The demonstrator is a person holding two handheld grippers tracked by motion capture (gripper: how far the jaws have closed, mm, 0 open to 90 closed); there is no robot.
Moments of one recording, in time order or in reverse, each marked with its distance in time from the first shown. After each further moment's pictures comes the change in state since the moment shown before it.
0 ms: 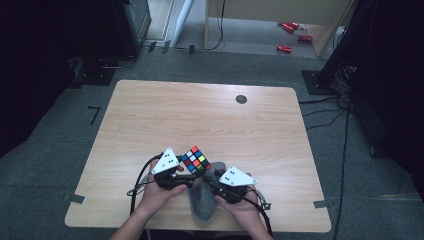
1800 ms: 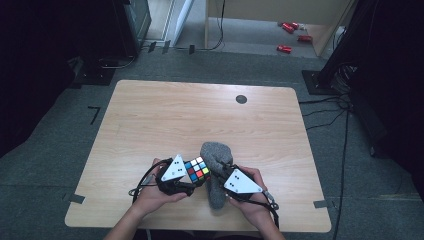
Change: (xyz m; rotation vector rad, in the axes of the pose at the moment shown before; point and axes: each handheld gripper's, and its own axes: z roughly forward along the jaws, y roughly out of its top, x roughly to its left) left arm -0.008 -0.004 0.003 0.207 -0.026 0.224; right arm -0.009 0.010 -0.018 -0.091 -0.082 -0.374
